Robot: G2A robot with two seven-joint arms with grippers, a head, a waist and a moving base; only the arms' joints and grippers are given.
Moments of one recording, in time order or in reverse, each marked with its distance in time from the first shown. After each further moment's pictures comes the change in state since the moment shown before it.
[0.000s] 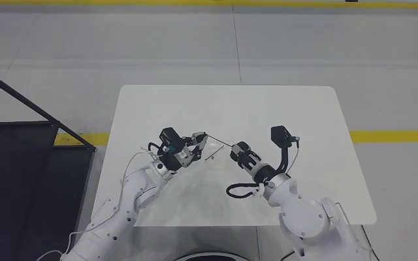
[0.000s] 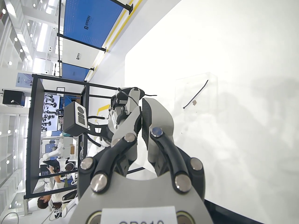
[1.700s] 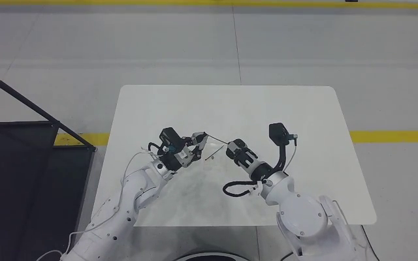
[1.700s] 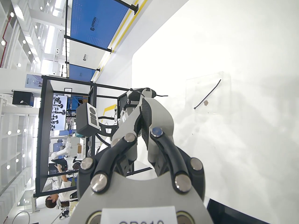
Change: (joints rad) left arm 0.000 0.000 0.000 0.000 0.000 0.000 0.000; right arm 0.023 -0.029 -0.015 -0.007 0.030 0.014 -0.017
